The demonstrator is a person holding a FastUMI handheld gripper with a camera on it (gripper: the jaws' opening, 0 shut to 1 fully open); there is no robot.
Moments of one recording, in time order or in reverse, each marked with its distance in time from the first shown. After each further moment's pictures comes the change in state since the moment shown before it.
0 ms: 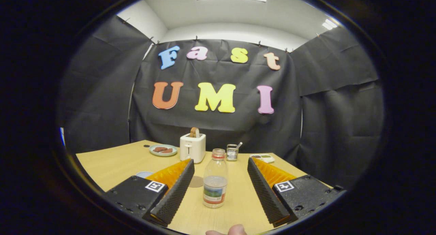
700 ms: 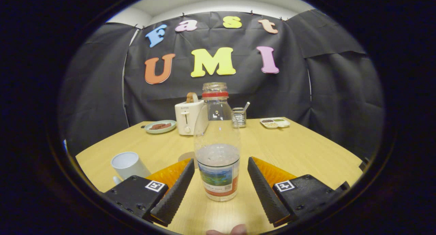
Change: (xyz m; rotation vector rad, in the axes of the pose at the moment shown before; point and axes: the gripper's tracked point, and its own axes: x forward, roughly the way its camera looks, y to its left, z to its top) arm 0.079 0.001 -0.113 0.131 0.254 0.013
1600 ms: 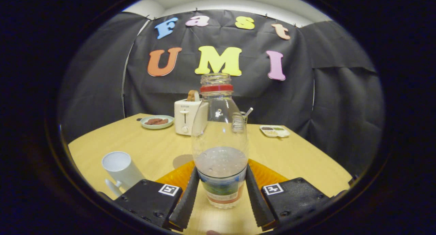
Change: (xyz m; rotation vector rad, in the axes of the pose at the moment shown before) arm 0.014 0.005 0.030 -0.220 -0.014 -0.060
